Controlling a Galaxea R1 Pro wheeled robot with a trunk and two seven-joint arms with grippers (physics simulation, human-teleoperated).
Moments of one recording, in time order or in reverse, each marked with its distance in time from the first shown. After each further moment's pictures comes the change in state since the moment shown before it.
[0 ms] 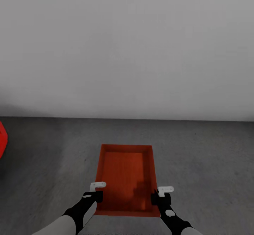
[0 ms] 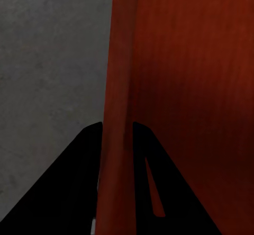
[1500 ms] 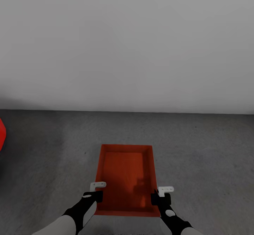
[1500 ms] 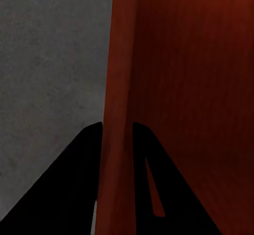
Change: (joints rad) left arm 0.000 0.000 -0.001 0.000 0.001 0.000 0.001; right arm 0.000 0.000 0.000 0.000 0.000 0.000 0.000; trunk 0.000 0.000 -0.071
